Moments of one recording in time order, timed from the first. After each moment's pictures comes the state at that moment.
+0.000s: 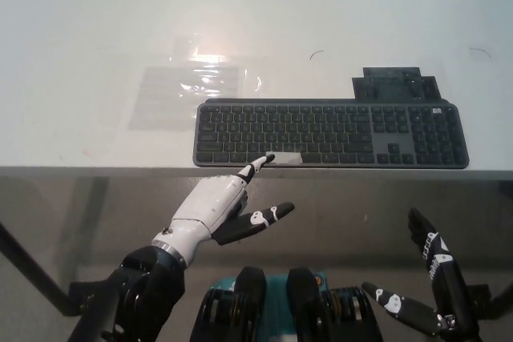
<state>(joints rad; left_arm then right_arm) -0.38 0.20 -0.35 0.14 0.68 -0.06 -0.12 0.08 -0.06 0.05 0.02 -0.09 -0.27 0.01</state>
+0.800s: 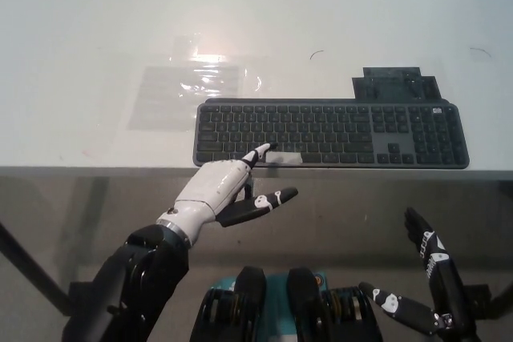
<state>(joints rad) -0.47 0.20 -0.36 0.22 0.70 -0.05 -0.14 0.08 -0.07 0.06 0.02 -0.10 -0.27 0.01</state>
